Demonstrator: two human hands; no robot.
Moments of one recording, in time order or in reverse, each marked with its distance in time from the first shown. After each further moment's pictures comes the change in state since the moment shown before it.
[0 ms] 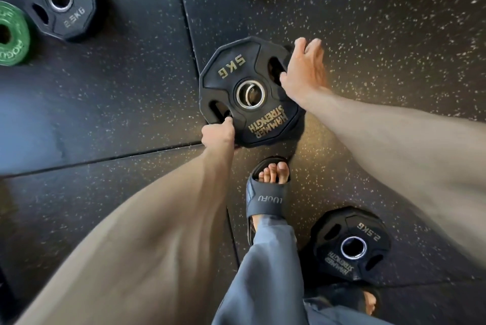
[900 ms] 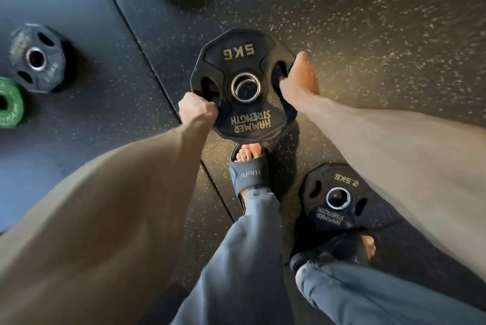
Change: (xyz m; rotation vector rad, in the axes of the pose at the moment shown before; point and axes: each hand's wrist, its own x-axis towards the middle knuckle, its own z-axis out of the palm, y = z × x) left_hand -0.113 0.043 -0.003 0.704 0.079 0.555; right_hand -0.097 0.088 -0.057 0.472 0.001 0.493
